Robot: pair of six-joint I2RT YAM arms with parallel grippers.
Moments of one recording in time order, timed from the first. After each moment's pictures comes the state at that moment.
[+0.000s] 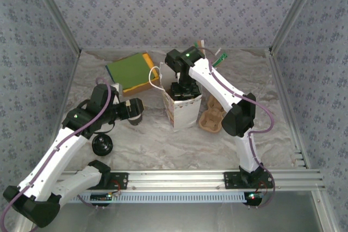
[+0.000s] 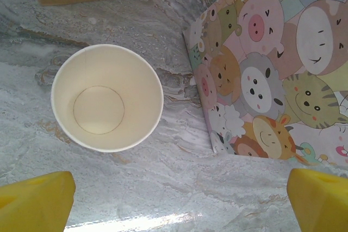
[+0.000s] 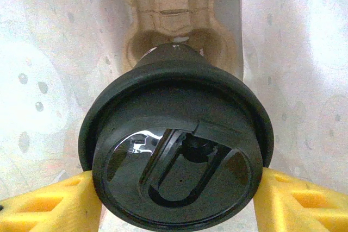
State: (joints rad) left arm -0.51 0.91 1.03 -0.92 0.04 -0.66; right arm 0.70 2.12 2.26 -1.69 -0.11 0.55
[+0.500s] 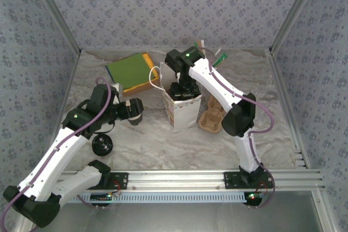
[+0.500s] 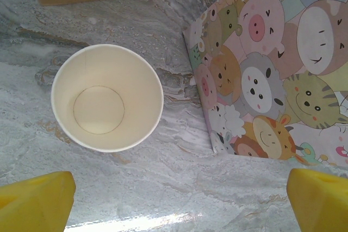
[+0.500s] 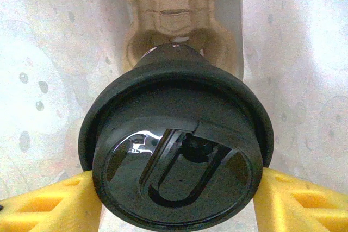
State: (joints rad) left arm -0.51 0.91 1.03 -0.92 0.04 -0.66; right arm 0.70 2.12 2.26 -1.69 -0.11 0.54
